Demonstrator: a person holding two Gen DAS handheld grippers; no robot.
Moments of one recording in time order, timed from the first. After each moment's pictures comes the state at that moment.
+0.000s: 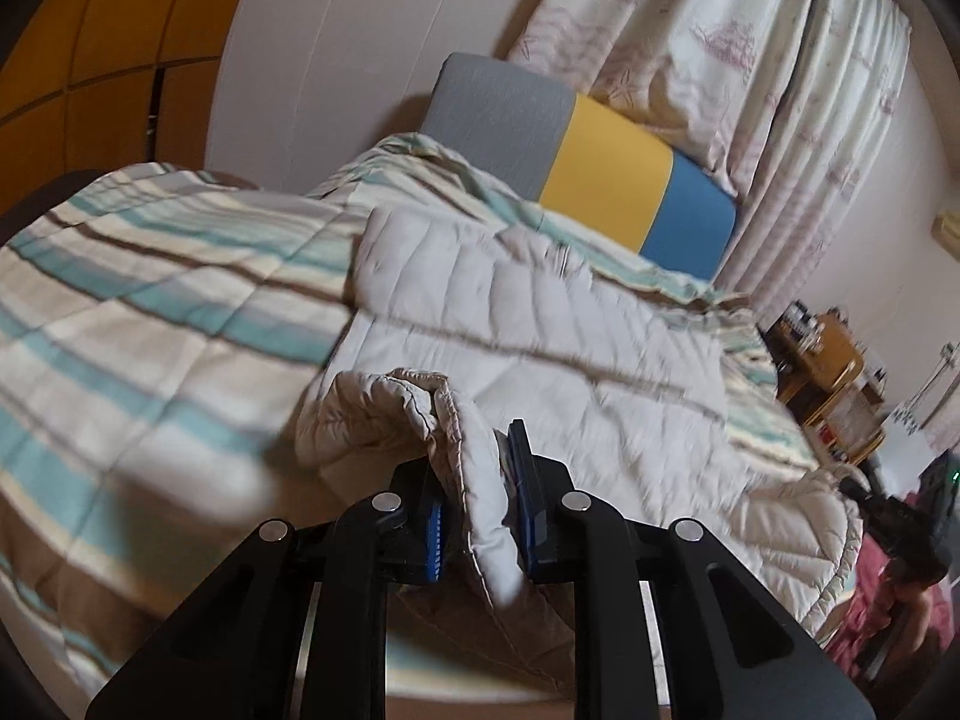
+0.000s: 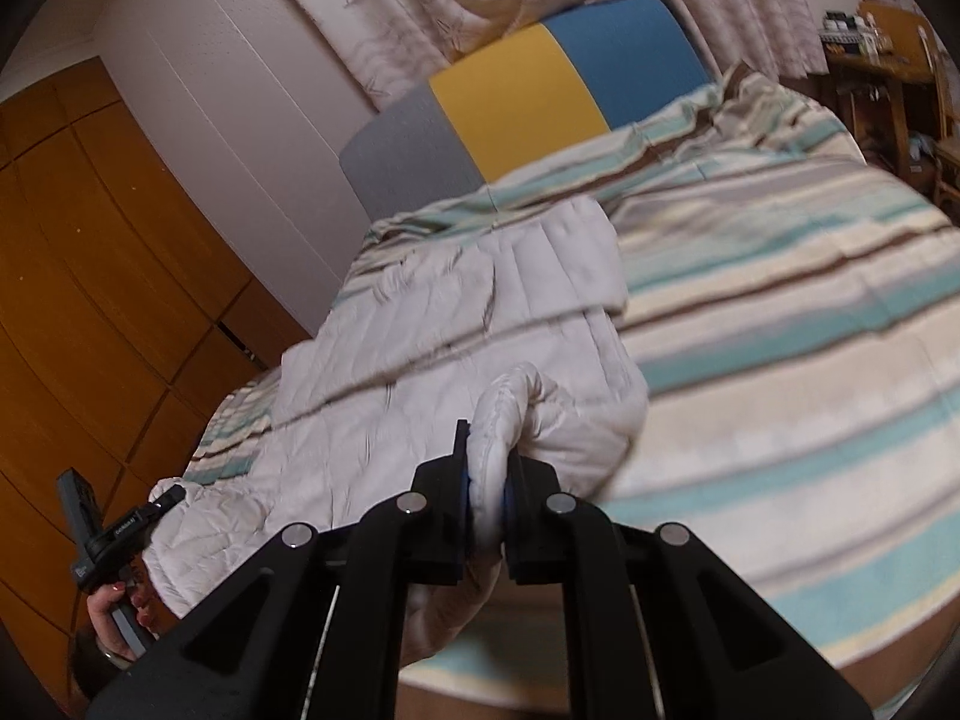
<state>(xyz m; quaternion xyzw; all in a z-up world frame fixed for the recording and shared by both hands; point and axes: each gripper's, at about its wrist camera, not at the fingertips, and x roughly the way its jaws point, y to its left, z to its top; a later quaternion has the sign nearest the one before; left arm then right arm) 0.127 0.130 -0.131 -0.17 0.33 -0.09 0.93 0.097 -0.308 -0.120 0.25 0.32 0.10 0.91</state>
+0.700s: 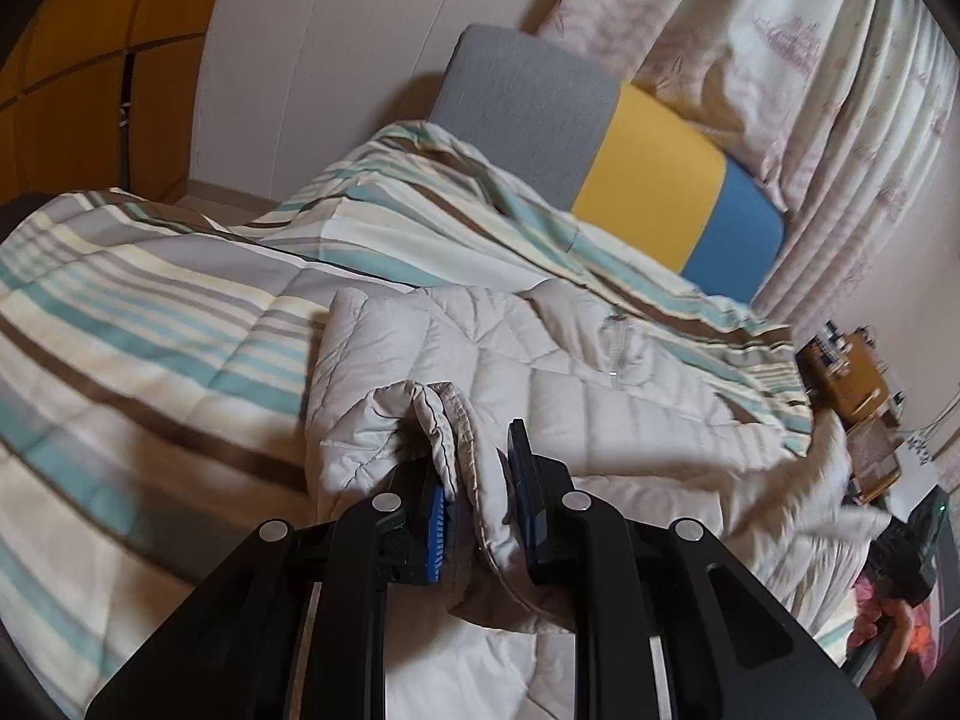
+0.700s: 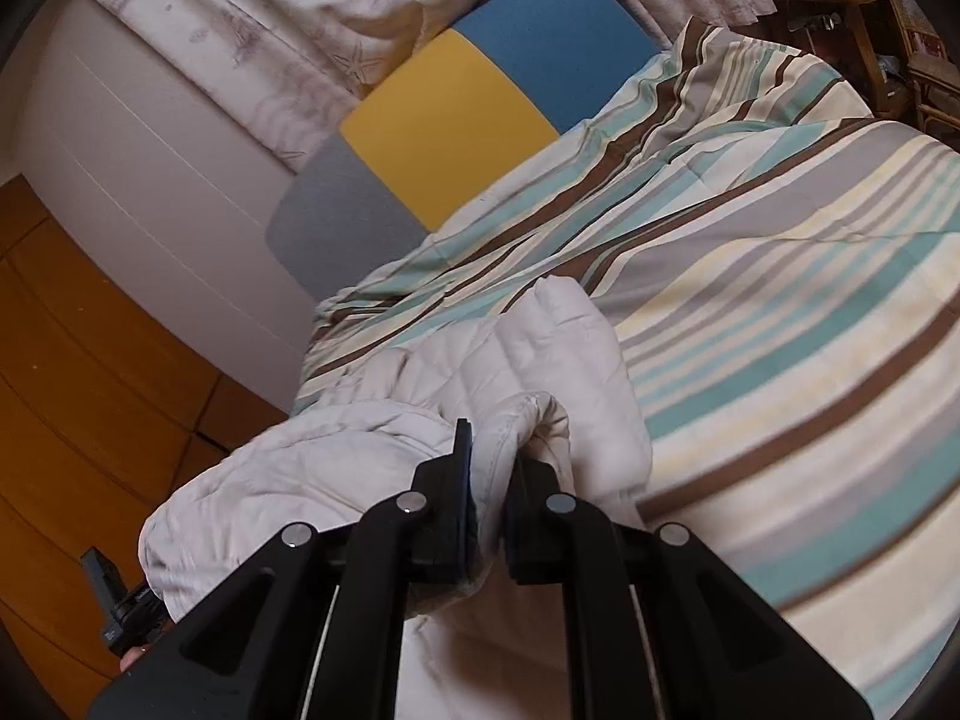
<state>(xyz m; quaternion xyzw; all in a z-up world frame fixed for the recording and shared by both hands) 0.330 0.130 -0.136 -0.17 0.37 -0.07 0.91 0.280 -0.360 -0.147 0.35 0.31 0.05 0.88</state>
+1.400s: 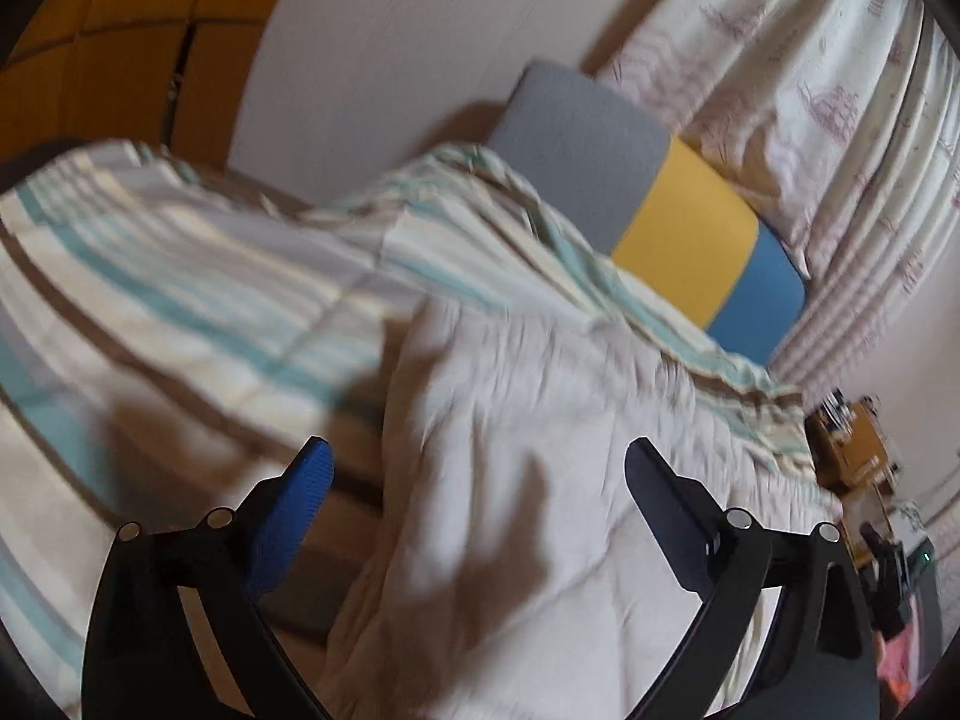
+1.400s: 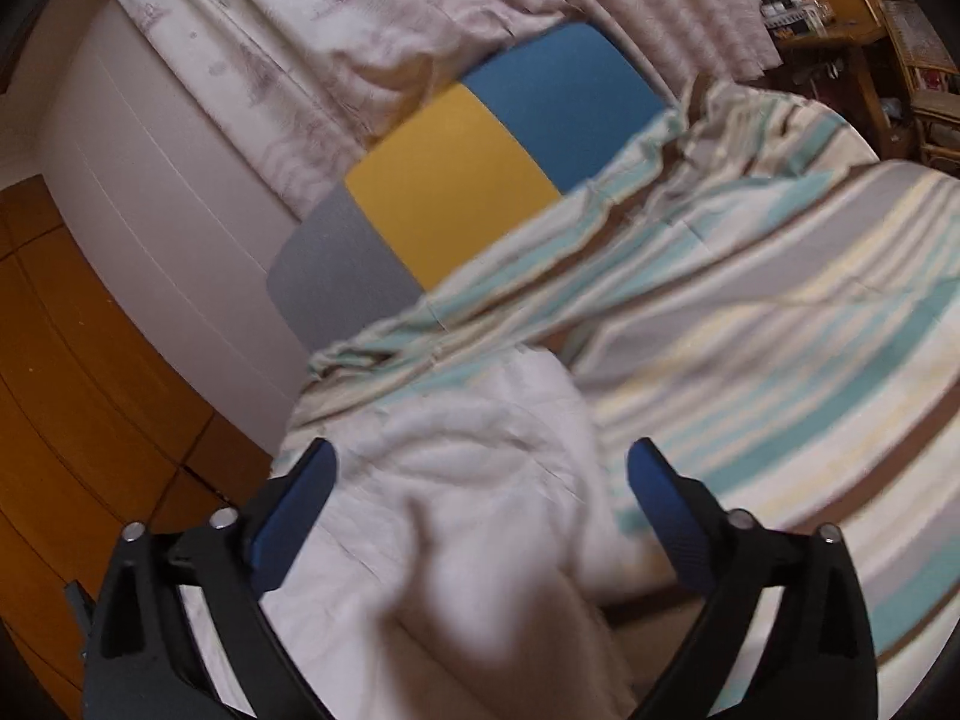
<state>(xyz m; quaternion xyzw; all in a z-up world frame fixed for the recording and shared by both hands) 0.312 0.179 -0.175 -0.23 0.33 -0.05 0.91 0.286 -0.382 -0.176 0.34 0.25 0.03 0.91</state>
